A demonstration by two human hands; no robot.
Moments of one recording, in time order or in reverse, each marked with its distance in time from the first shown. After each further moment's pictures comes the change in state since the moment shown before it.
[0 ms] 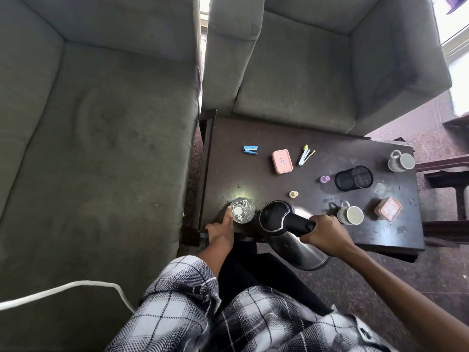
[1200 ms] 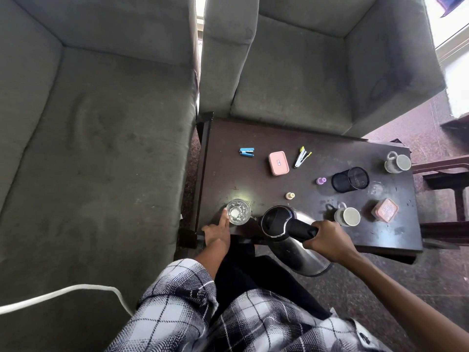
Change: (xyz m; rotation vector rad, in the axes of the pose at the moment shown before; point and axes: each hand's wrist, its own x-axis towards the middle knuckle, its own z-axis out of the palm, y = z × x) left_hand -0.001 0.004 0.000 -0.001 0.024 -0.028; right_hand -0.008 0.017 -0.003 0.000 -0.016 0.022
